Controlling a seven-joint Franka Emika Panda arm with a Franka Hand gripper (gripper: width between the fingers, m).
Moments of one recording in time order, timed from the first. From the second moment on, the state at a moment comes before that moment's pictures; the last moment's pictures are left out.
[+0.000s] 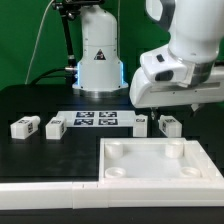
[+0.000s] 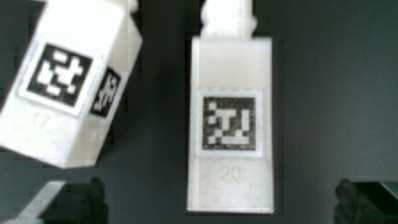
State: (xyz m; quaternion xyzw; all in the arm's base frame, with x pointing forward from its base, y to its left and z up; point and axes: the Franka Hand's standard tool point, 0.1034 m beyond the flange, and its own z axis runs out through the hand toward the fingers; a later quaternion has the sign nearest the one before) arm 0.425 0.148 0.041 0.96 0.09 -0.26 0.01
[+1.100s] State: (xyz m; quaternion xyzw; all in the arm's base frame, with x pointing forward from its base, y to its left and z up) arm 0.405 0.146 0.009 0.84 0.09 -0.53 0.04
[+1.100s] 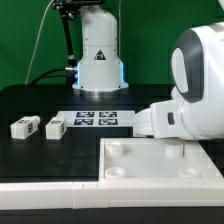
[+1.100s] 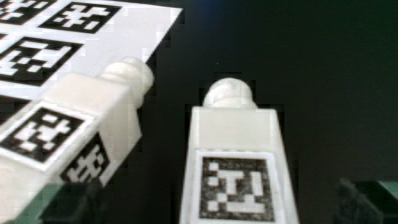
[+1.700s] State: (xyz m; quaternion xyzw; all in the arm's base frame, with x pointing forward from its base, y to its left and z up) arm 0.404 0.146 0.006 0.84 0.09 -0.53 0.04
